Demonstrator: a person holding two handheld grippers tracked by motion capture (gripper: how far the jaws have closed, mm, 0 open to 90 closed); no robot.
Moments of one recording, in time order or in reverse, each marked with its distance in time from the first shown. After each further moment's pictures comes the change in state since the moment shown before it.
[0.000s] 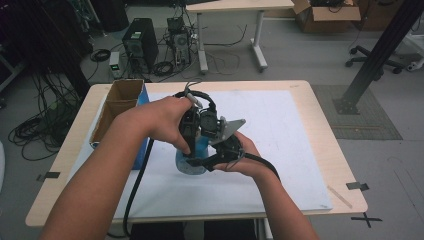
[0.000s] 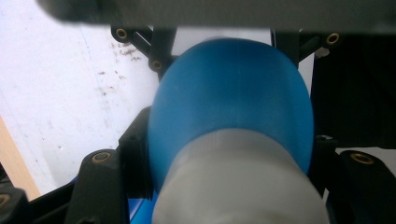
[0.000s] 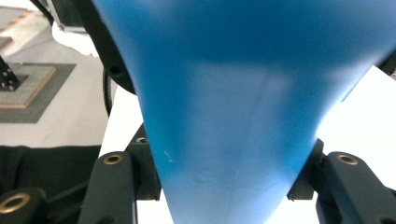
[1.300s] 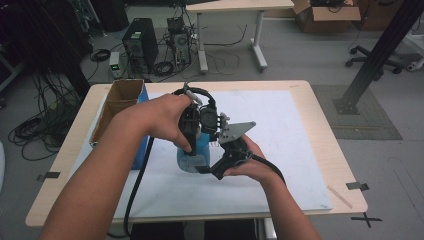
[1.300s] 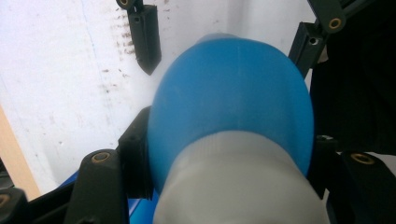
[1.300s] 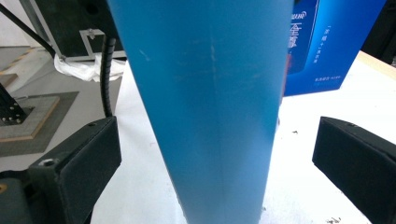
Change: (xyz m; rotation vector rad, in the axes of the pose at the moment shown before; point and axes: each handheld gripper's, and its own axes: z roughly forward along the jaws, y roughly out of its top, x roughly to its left) left arm 0.003 0.001 -0.007 -0.005 -0.004 -0.041; right arm -0.001 -0.021 -0.010 -0.067 -0.002 0.127
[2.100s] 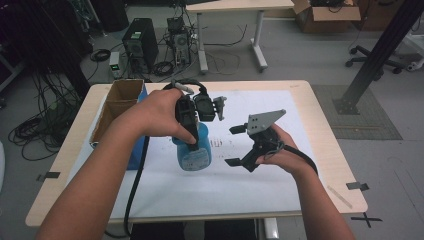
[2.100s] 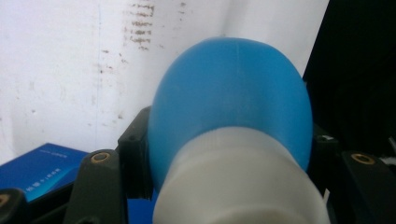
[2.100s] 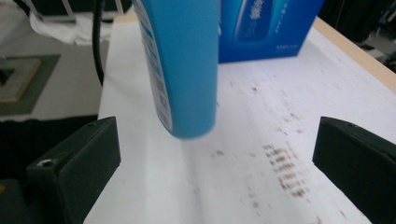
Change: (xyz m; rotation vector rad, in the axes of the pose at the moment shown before) left arm 0.011 -0.013 -0.020 -0.064 -0.045 -0.288; right arm -0.014 0.014 -0.079 0.176 -0.066 -0.046
